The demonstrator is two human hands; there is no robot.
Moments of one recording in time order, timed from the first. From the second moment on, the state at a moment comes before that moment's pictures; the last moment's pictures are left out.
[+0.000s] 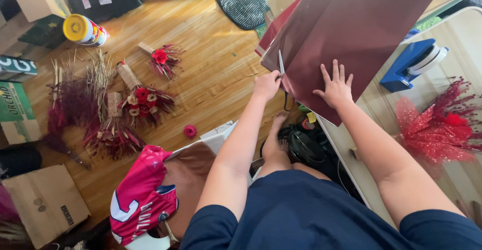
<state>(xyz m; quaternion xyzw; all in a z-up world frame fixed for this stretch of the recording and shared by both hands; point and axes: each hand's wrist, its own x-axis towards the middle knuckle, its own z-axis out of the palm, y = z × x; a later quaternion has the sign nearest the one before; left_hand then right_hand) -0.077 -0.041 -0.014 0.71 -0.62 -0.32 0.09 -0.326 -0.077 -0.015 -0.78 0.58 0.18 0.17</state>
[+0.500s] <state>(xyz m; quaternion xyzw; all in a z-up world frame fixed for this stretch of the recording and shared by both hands) -0.068 -0.039 -0.025 0.68 -0.64 -0.34 0.11 -0.306 -0.111 -0.016 -0.77 0.62 0.13 0.08</state>
